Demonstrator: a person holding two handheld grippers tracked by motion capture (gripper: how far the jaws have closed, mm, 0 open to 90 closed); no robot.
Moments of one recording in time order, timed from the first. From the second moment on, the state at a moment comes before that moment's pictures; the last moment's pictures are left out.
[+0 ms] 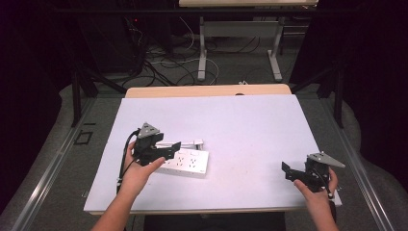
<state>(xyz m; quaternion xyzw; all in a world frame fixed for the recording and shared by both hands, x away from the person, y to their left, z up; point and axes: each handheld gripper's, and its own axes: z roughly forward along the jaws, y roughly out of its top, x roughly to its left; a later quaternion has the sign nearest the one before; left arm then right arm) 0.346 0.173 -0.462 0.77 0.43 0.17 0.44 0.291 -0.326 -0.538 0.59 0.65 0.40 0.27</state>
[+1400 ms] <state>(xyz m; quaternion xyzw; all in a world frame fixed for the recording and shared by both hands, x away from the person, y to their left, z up) 0.316 0.297 -0.546 0.71 0.55 0.19 0.40 0.293 -0.325 -0.541 0.59 0.65 0.39 0.26</state>
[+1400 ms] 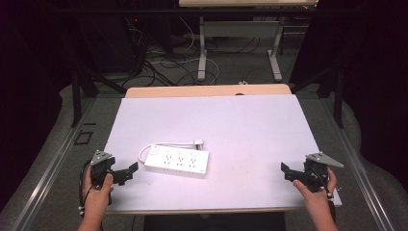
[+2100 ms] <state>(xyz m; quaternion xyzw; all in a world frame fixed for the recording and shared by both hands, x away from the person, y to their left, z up) 0.322 0.297 -0.556 0.71 0.56 0.18 0.39 0.295 -0.323 -0.543 0.58 0.66 0.39 0.26</state>
